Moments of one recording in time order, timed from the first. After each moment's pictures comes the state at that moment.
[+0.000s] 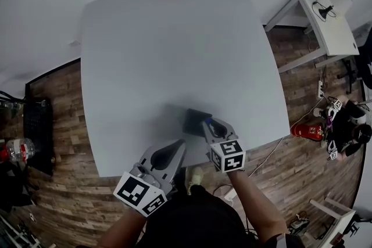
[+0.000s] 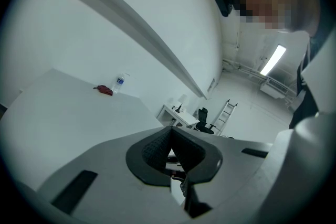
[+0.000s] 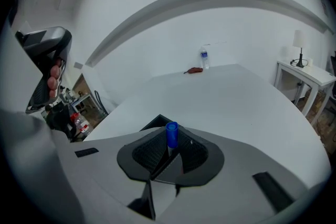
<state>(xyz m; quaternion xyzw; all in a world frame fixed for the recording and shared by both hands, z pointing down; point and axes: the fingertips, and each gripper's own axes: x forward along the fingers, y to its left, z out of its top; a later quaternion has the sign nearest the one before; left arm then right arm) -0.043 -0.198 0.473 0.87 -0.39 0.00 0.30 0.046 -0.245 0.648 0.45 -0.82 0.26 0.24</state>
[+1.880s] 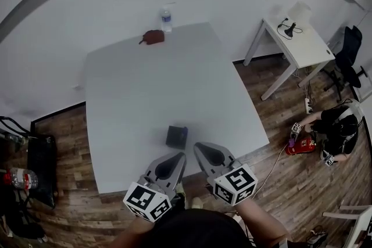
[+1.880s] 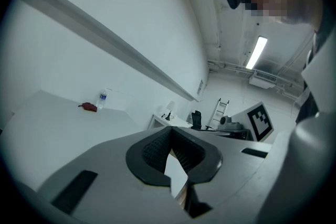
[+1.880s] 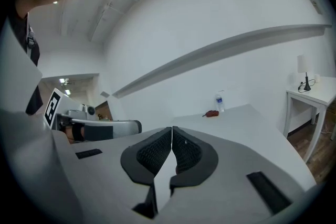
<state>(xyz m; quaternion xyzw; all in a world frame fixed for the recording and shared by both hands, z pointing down) 0.022 -0.150 0.417 0.90 -0.38 -0.02 0.21 0.062 -0.178 0.434 0.41 -0.90 0.18 0.06</state>
